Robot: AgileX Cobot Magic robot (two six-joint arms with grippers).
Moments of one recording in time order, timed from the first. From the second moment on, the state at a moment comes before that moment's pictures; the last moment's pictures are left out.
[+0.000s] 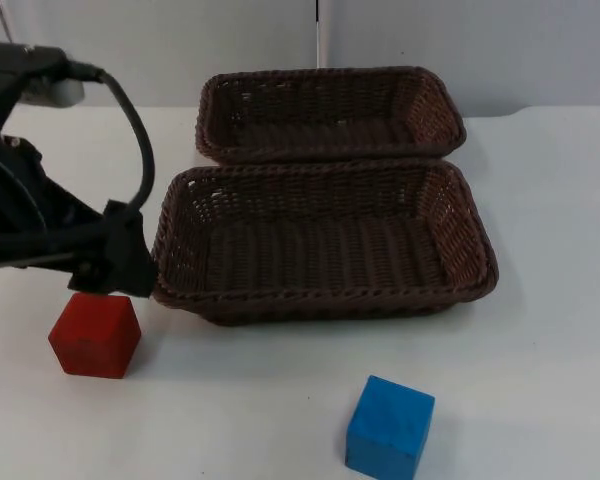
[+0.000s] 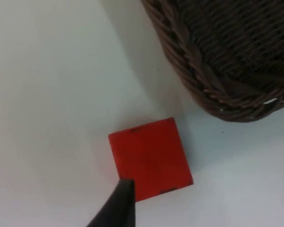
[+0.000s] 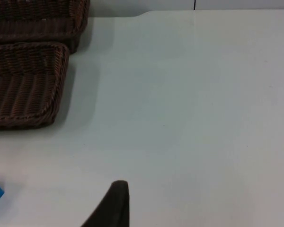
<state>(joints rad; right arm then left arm) 0.10 0.00 -0.51 -0.06 1.08 0.05 -0.25 1.49 -0.69 -0.38 0.38 0.41</state>
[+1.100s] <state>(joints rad) 0.10 0.00 -0.51 -0.06 1.08 0.05 -0.25 1.82 -0.69 -0.30 0.10 0.41</state>
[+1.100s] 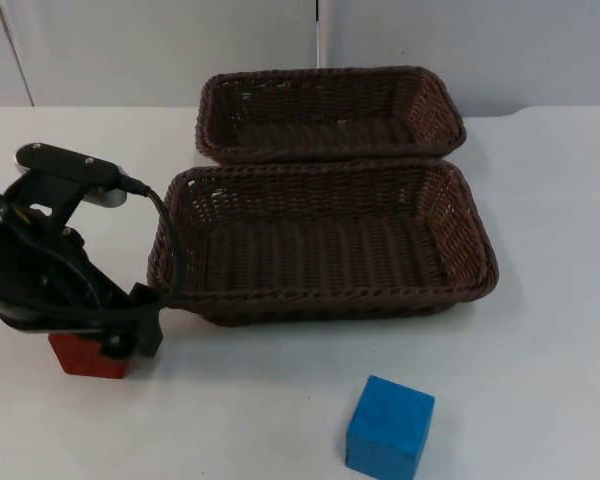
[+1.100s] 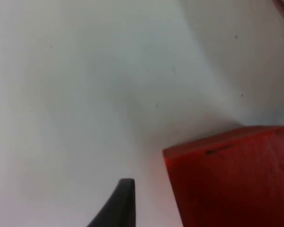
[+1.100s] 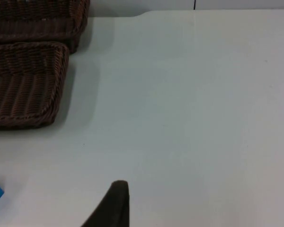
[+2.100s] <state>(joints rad) 0.10 0.00 -0.51 -0.06 1.08 0.05 -0.25 1.90 -0.69 -0.30 0.02 0.41</state>
